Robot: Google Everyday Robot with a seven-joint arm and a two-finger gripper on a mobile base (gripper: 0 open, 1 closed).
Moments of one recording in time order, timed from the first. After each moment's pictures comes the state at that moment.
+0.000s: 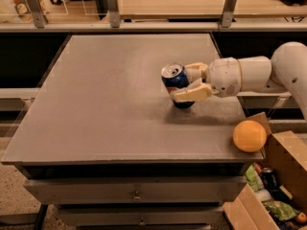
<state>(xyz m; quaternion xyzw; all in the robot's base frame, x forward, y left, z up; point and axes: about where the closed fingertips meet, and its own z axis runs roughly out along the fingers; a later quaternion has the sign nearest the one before) 0.559 -0.074 0.886 -0.54 -0.56 -0.50 0.39</state>
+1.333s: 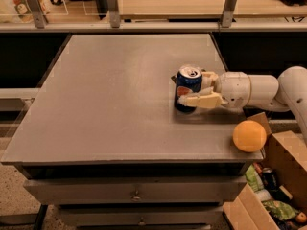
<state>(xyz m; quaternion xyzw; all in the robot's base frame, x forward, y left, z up) 0.556 -0.102 0.873 -0.51 -0.50 -0.54 0.44</state>
